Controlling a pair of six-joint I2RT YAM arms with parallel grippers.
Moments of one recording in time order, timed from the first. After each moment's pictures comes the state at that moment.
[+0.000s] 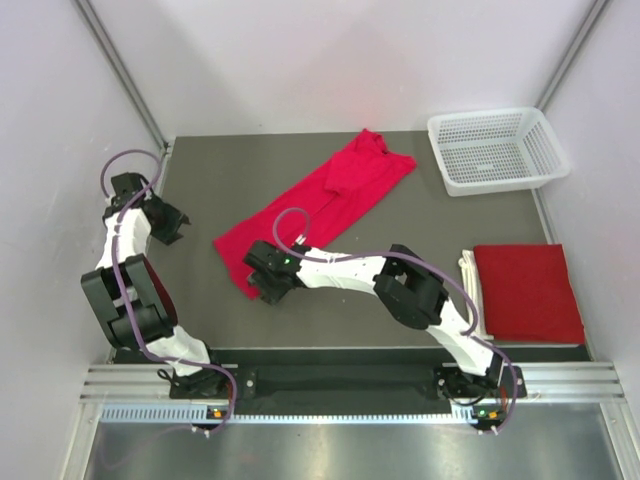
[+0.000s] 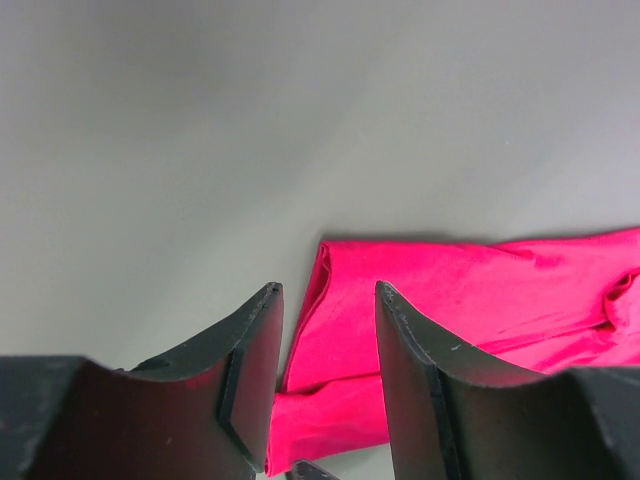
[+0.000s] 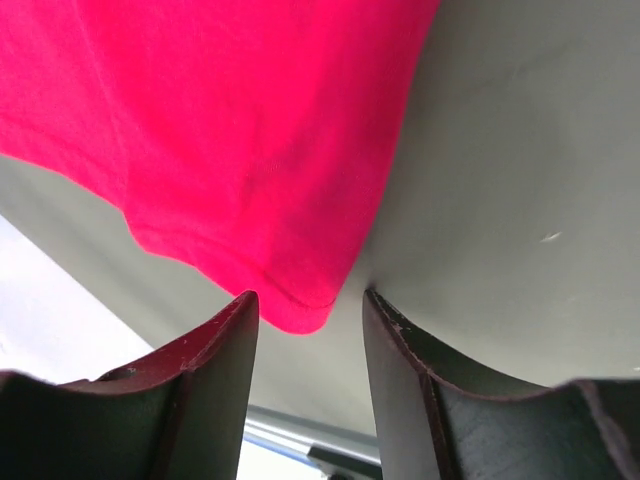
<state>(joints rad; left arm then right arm) 0.41 1.59 1.19 -0.58 0.17 -0.63 1.16 2.29 1.80 -0.56 0.17 1.80</state>
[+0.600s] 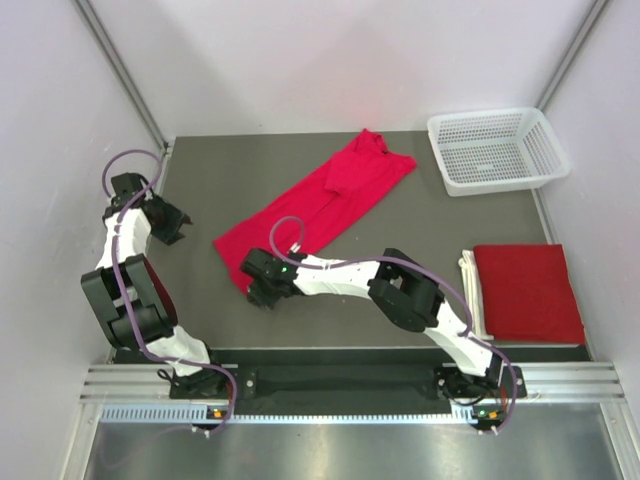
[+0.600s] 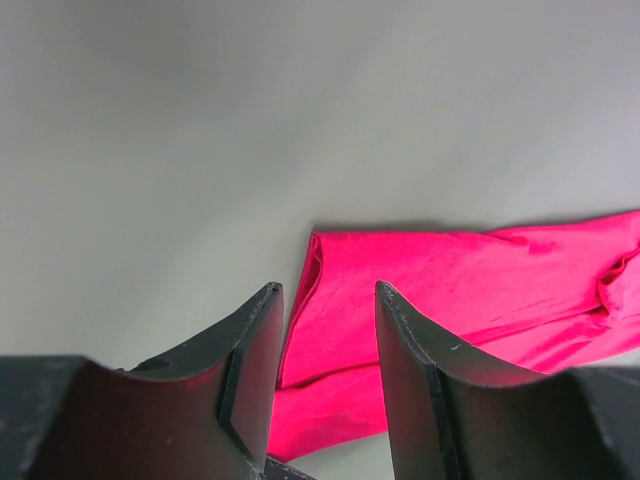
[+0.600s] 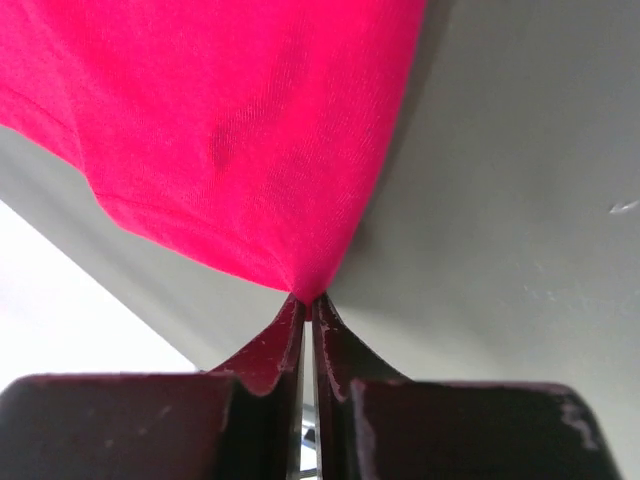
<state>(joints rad) 0.41 1.59 1.19 -0.58 0.20 -0.62 1.19 2.32 1.79 -0.49 0.12 1.82</state>
